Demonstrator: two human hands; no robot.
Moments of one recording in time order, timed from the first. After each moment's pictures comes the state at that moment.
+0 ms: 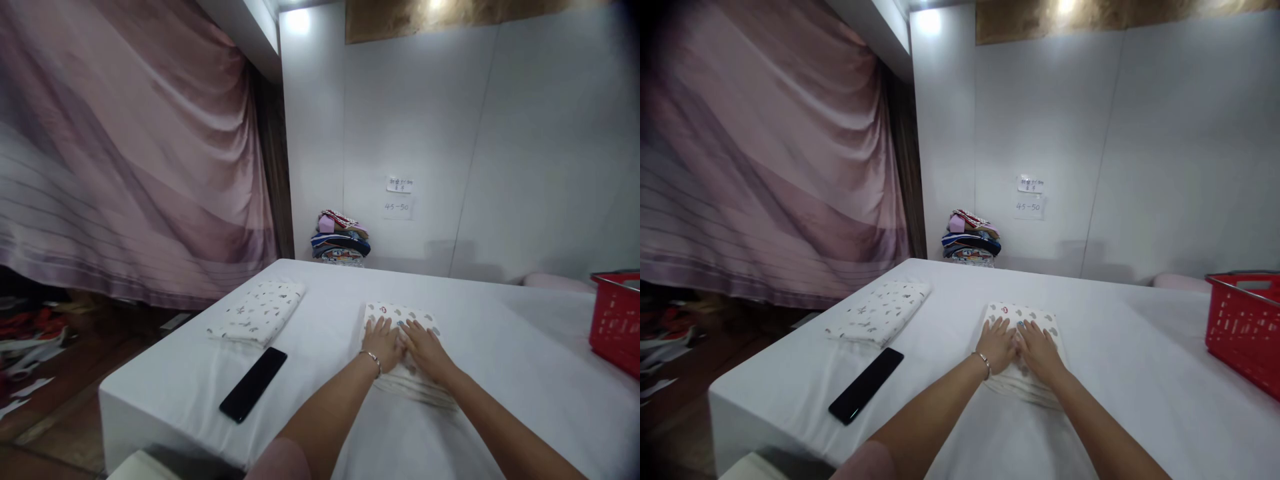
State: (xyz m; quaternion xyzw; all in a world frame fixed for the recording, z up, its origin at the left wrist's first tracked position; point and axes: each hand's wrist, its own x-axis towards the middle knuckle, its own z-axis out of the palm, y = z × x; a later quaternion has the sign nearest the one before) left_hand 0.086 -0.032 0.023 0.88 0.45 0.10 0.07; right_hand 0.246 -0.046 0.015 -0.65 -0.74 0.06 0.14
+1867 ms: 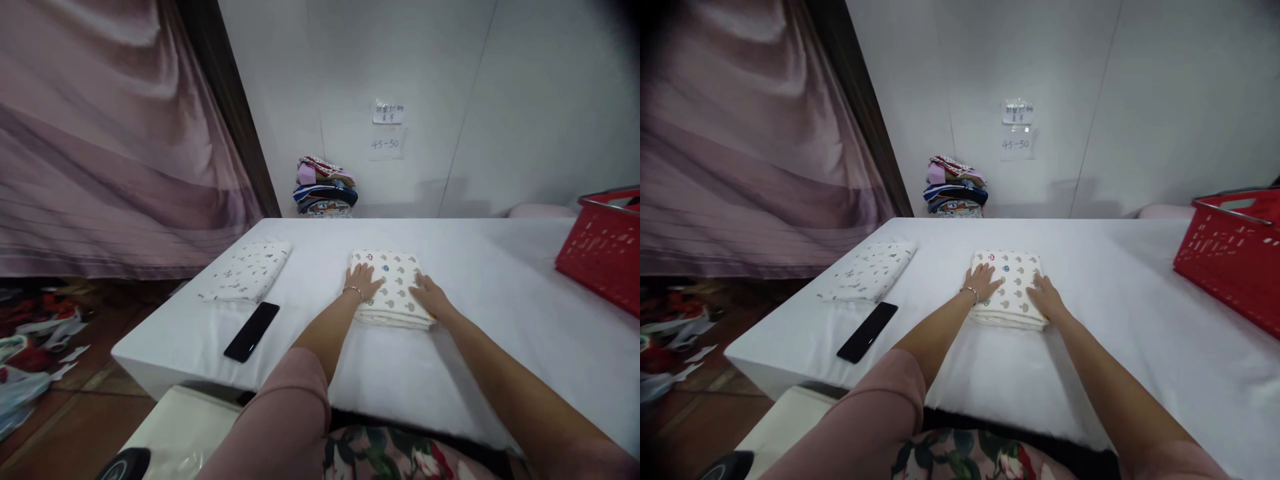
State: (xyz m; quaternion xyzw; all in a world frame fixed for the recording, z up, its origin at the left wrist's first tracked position) left_hand 0.100 0.019 0.005 0.84 0.52 0.03 0.15; right_hand 0.313 -0.057 -0.027 -0.75 -0.56 0.20 0.31
